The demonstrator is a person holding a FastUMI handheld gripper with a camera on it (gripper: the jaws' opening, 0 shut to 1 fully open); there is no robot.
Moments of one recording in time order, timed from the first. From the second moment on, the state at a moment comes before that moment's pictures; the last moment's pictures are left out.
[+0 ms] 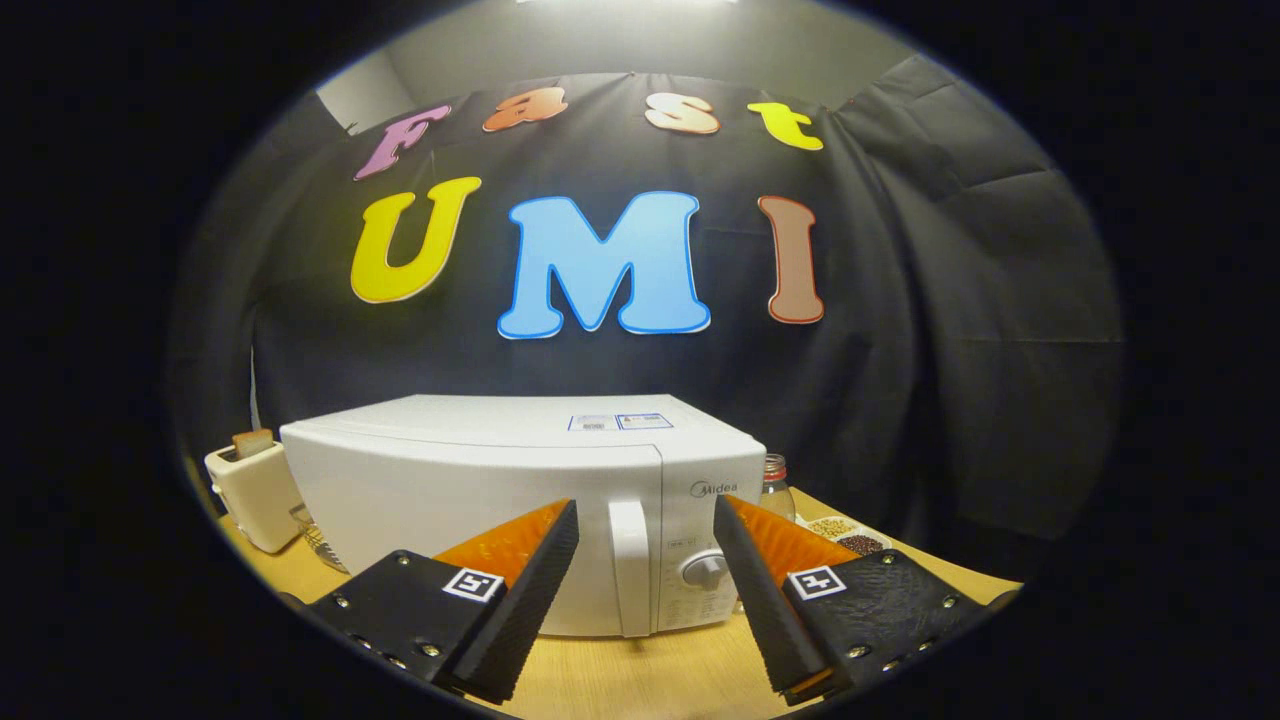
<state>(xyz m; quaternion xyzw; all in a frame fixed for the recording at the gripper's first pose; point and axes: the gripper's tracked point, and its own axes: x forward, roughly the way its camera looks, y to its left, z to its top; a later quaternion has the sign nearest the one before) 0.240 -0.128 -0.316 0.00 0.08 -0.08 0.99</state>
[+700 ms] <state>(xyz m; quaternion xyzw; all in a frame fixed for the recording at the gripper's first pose) 0.265 -0.119 -0.366 0.02 0.14 -0.04 0.99</state>
